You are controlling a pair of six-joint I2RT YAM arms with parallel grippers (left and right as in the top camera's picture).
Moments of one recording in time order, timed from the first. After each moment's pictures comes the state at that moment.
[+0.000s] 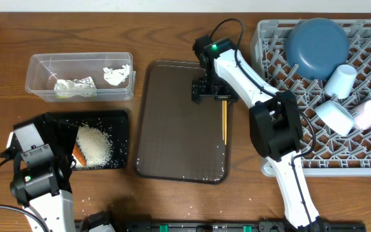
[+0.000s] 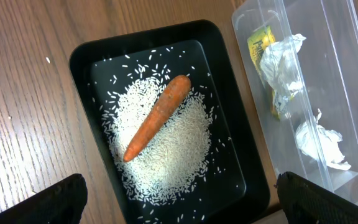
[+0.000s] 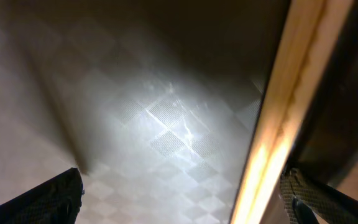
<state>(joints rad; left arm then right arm) 0.39 0.91 0.87 -0.94 -0.17 -0.94 0.48 2.48 2.15 -1.32 -0.05 0.53</state>
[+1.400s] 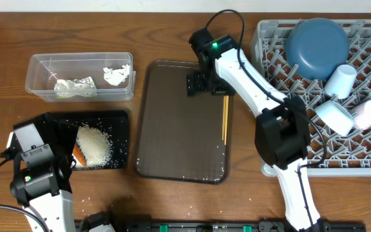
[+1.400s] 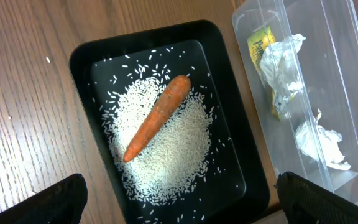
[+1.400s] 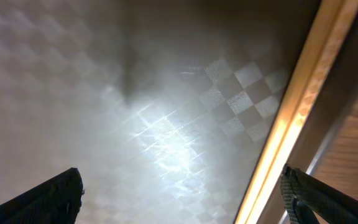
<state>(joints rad) 0.39 0.91 0.87 -0.94 -0.17 -0.94 0.51 2.36 2.10 -1.23 -0.05 0.48</state>
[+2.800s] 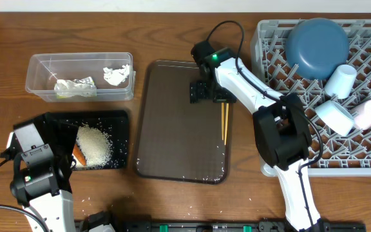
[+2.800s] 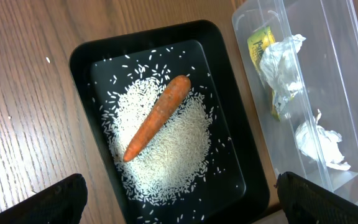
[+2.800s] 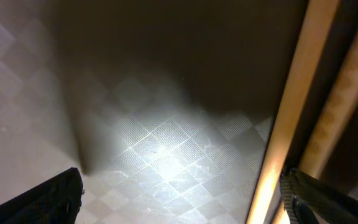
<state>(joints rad) 0.39 0.91 0.87 -0.94 -0.17 -0.94 0.51 2.35 1.90 -1.06 -0.01 0.52</state>
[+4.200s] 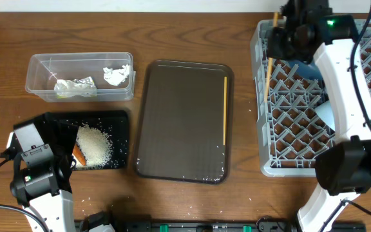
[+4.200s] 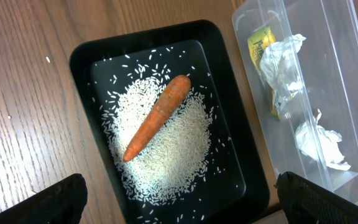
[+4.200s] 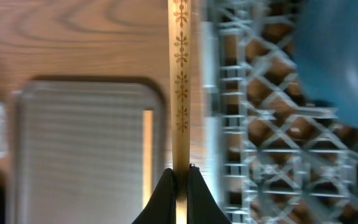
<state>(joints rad) 0.39 0.91 0.87 -0.94 -0.17 -0.94 0.09 1.95 1.95 -1.11 -0.16 0.24</state>
